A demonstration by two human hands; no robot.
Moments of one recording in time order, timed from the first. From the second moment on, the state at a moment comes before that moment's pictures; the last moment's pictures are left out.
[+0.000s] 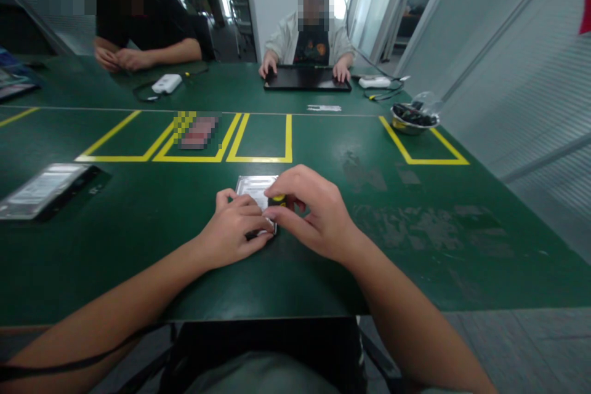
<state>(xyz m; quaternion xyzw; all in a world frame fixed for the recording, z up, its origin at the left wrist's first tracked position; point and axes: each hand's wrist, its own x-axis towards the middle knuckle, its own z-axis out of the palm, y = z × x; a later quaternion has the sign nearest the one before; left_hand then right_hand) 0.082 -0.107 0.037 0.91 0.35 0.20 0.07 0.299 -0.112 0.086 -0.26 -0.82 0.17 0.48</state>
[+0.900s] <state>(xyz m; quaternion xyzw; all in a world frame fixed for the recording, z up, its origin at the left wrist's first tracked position) 0.081 -0.105 0.040 0.91 0.35 0.18 0.09 0.296 -0.123 0.090 -0.31 -0.80 0.15 0.48</state>
